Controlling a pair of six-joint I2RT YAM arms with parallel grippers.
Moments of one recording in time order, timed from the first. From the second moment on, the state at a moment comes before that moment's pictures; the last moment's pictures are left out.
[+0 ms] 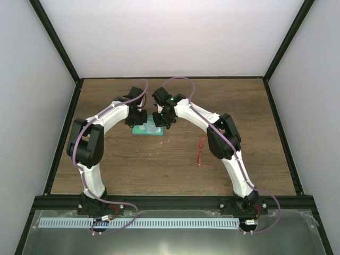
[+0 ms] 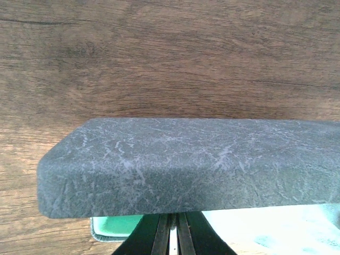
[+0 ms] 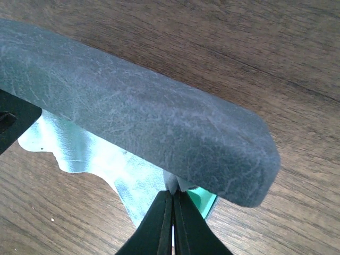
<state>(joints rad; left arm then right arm) -0.36 1.89 1.40 -0.75 0.00 -0.38 0.71 2.25 1.95 -0.88 -0.16 0.42</state>
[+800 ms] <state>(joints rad) -0.36 1.91 1.40 -0.74 -0.04 -0.37 0.71 2.26 1.91 -0.86 -0.15 0.39</state>
